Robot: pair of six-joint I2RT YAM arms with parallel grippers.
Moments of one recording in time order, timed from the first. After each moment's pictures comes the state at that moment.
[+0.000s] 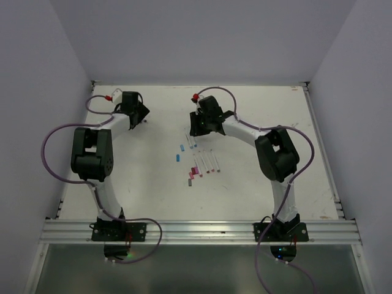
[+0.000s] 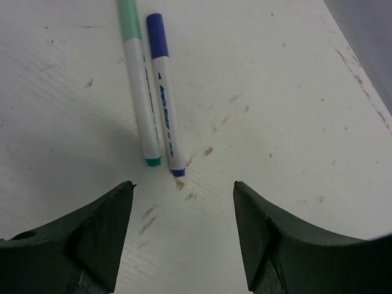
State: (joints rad) left arm -0.09 1.90 1.25 -0.09 -0.24 -0.85; right arm 0.59 2.10 1.56 -0.28 -0.15 0.32
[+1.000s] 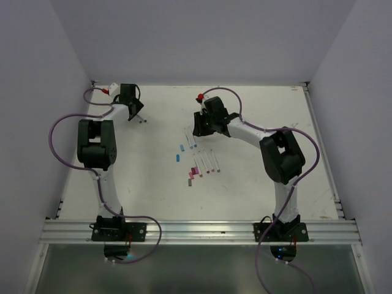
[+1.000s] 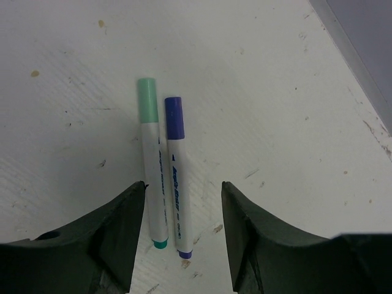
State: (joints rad) left arm -0.04 2.11 1.52 -0.20 -0.34 -0.83; right arm 0.57 2.02 1.46 -0.21 -0.18 0.31
